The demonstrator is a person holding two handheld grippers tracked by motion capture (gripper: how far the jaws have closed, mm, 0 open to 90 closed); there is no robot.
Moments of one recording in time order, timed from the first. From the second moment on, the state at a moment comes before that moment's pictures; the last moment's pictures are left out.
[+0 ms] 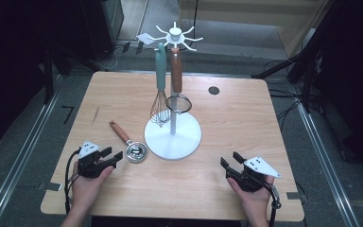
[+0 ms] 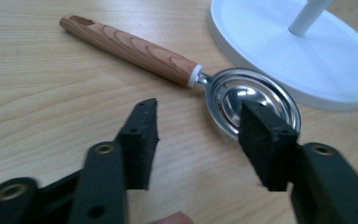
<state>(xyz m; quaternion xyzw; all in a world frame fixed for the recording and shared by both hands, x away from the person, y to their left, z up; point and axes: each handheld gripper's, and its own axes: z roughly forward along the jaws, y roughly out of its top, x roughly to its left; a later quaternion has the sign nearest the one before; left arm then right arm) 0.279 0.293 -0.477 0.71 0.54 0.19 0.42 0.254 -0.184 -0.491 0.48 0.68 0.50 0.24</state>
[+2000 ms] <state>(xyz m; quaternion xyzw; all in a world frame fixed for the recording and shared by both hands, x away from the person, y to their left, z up) 0.218 0.219 -0.490 0.77 0.50 0.13 0.39 0.227 -0.121 -0.476 0.39 0.72 0.55 0.16</state>
